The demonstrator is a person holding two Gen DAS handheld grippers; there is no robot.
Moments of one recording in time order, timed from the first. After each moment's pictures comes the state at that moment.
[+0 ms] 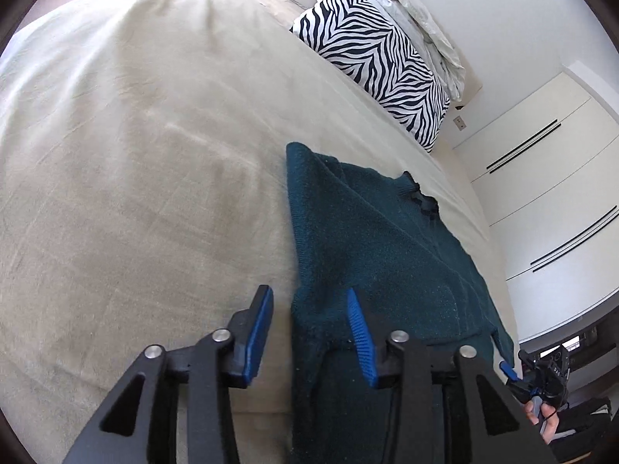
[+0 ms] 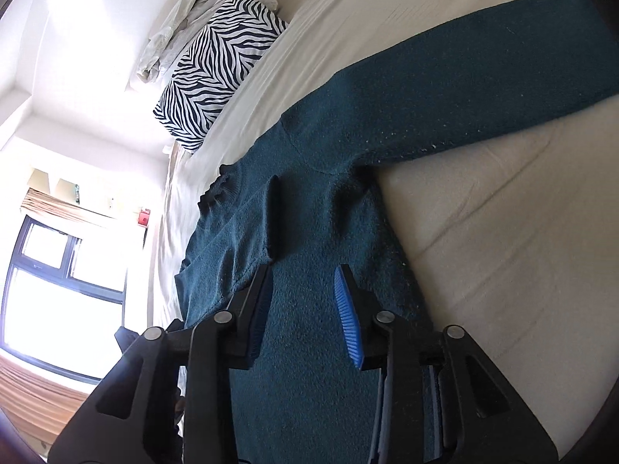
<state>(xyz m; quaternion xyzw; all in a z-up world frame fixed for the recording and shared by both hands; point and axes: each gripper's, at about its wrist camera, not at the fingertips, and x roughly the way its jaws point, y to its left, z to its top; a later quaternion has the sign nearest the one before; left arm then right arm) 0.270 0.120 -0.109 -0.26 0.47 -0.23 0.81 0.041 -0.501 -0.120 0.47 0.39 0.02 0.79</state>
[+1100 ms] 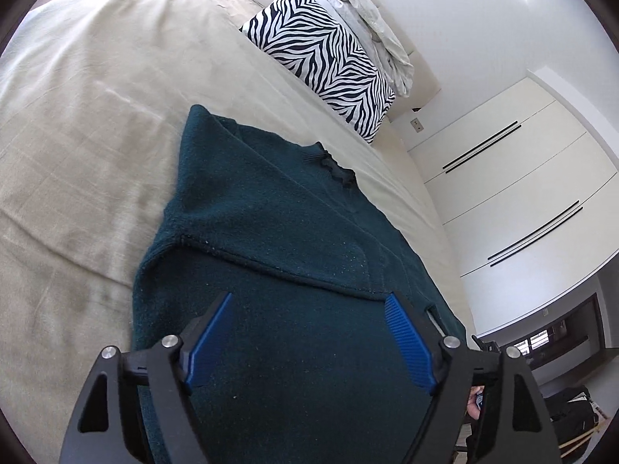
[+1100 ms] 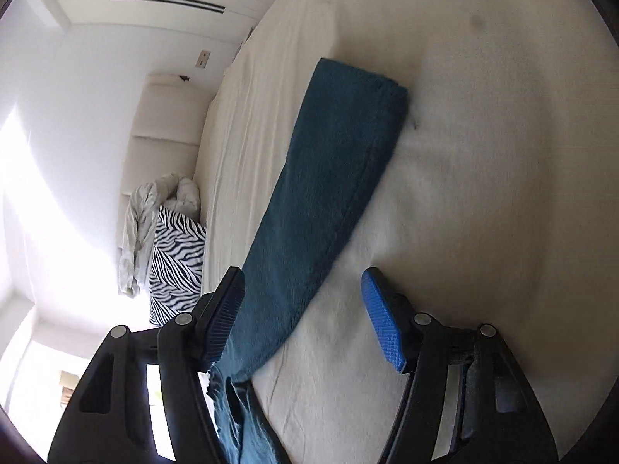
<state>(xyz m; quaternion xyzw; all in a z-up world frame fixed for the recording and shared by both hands) 0.194 0.066 -0.077 -0.28 0.45 -0.28 0.80 -0.127 -0.724 -0.172 0.65 0.14 -0.21 0.71</state>
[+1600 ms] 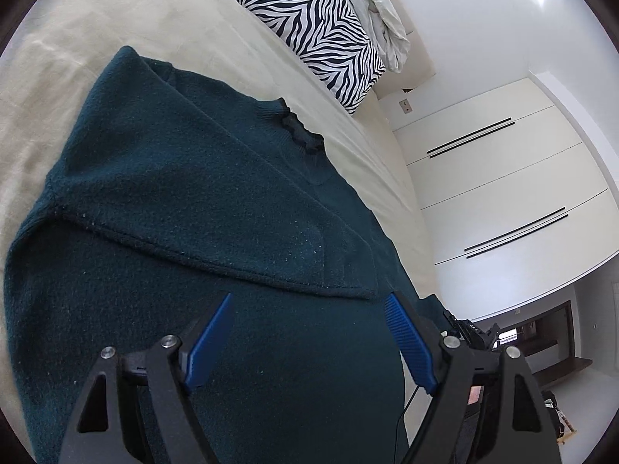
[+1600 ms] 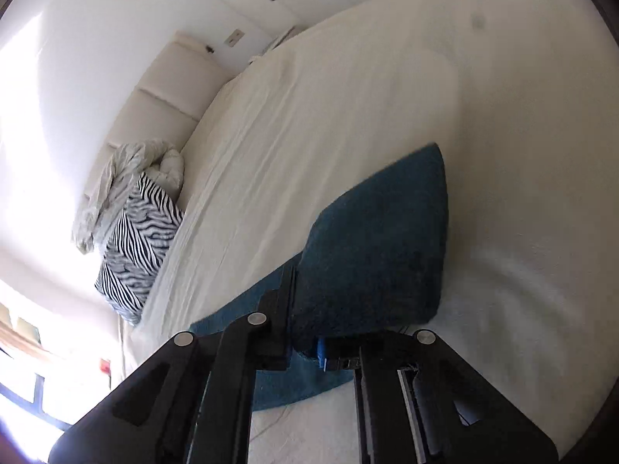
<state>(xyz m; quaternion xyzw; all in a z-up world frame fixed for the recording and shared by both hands) 0.216 -0.003 -0.086 -0.32 0.49 -0.32 0.74 -0.040 -0.695 -0.084 0.40 0.26 -0.20 0.85</state>
